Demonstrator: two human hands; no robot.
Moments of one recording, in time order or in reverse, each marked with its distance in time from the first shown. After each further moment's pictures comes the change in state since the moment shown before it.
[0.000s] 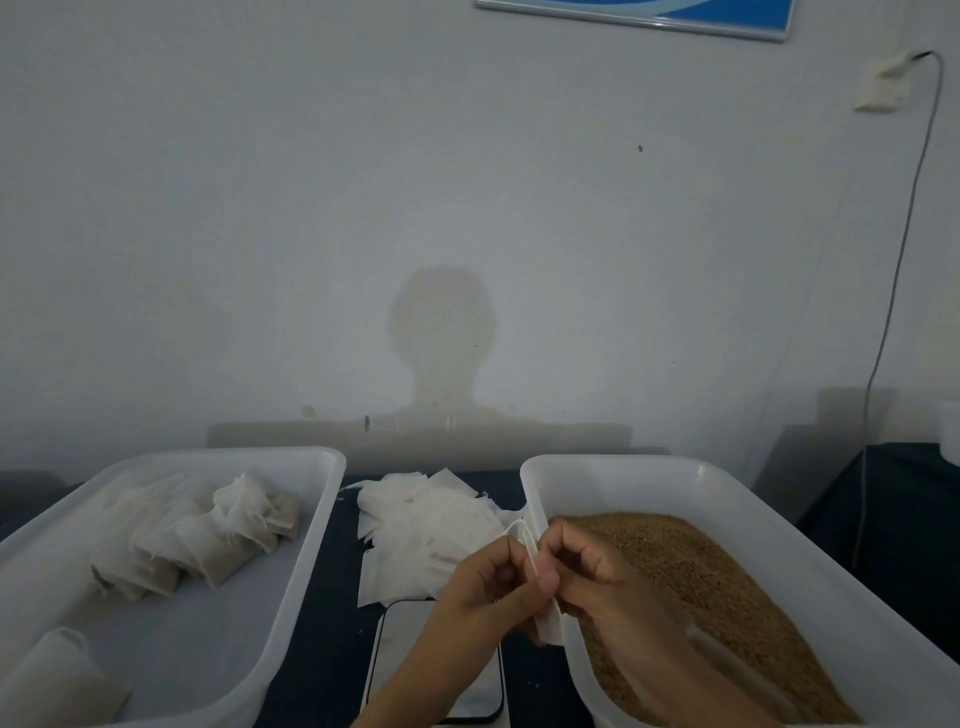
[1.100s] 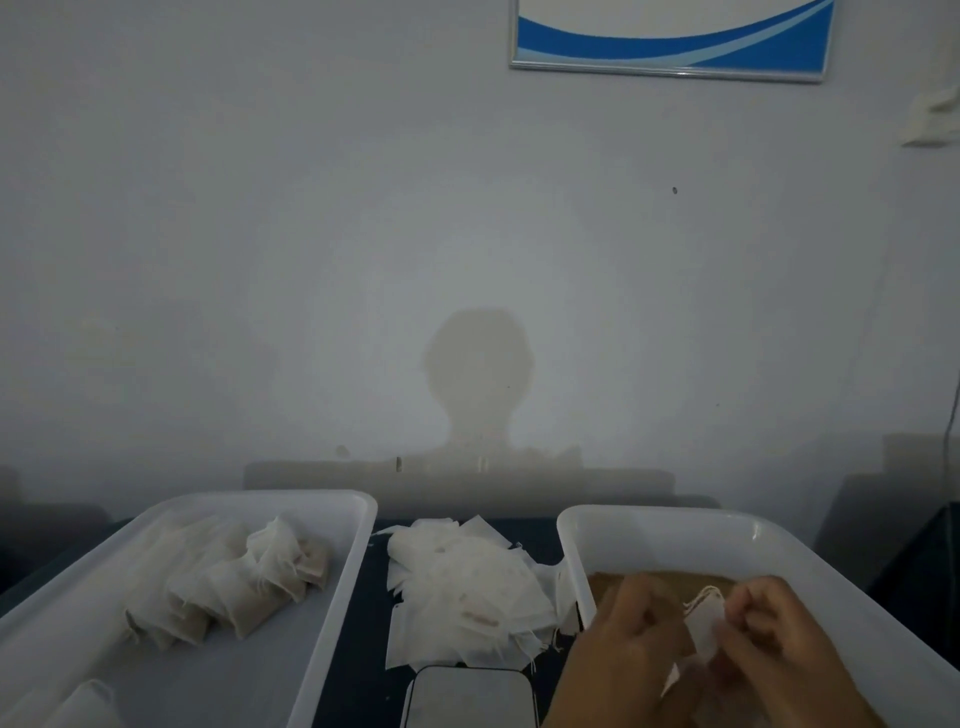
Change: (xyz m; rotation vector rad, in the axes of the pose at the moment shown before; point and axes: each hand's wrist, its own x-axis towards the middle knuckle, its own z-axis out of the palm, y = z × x) left_hand 0.052 -0.028 0.048 1.016 -0.042 0.397; right_hand -0.002 0.020 -0.075 -0.362 0.561 -0.016
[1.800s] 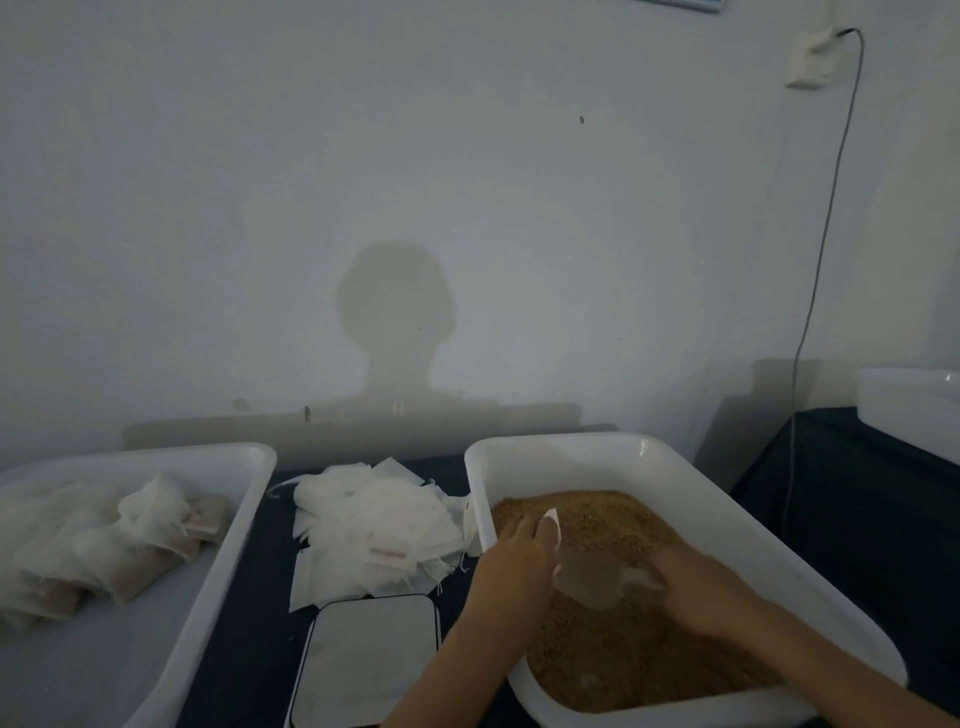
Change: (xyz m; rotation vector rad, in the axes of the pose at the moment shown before) left_hand 0.019 -0.022 0.047 0.212 -0.134 -0.188; right_hand 0.045 0.086 -0.045 -1.063 -0.547 0.097
